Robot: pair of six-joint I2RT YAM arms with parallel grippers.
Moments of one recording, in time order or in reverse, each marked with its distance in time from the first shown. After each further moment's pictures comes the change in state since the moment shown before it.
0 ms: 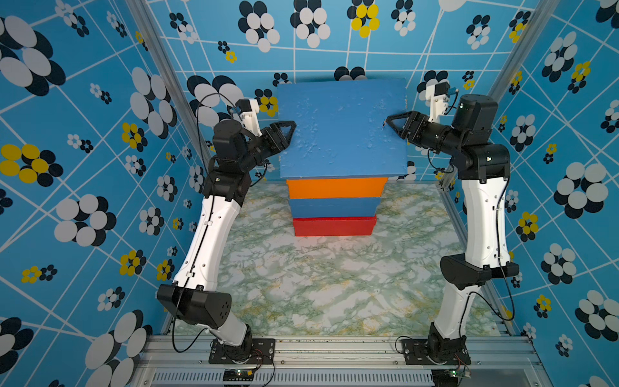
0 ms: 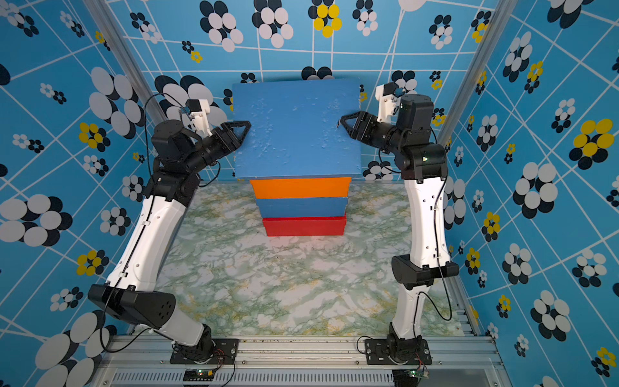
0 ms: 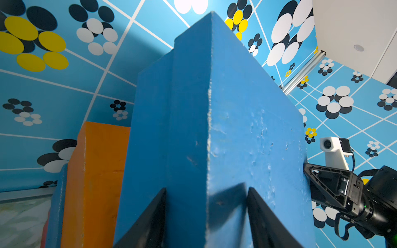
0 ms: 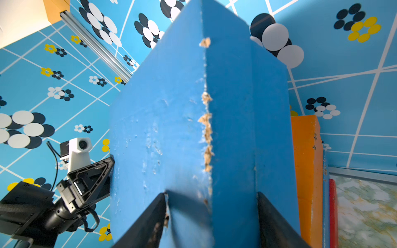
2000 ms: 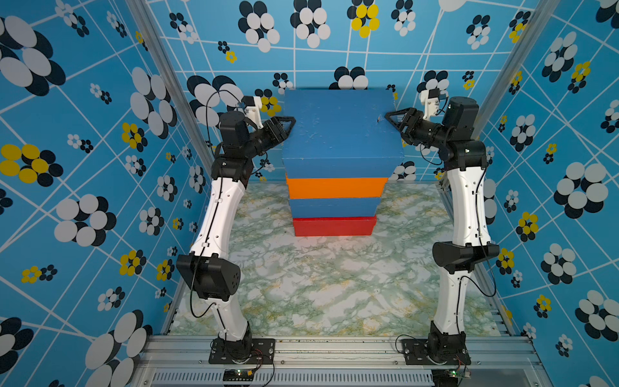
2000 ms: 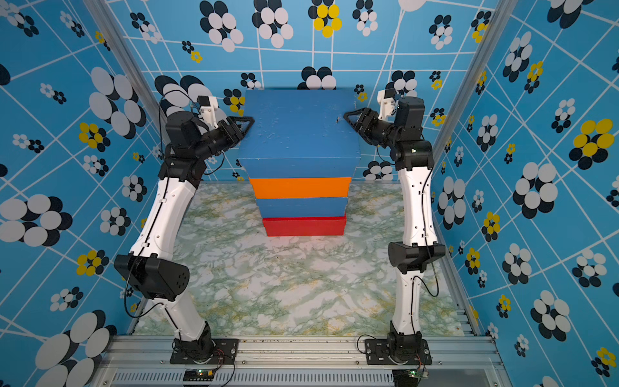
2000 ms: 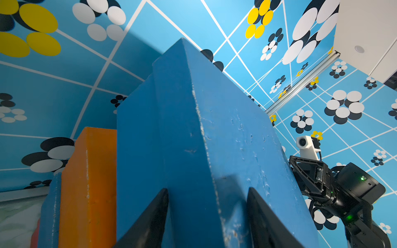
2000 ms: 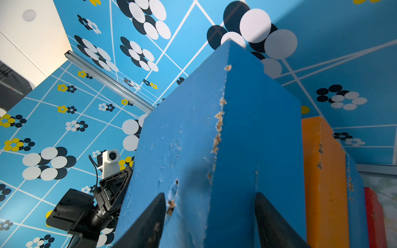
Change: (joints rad) left arm 0.070 0.224 0.184 -0.016 0.124 -0.053; right arm -0.087 0.202 0.065 0.149 -0.145 0.204
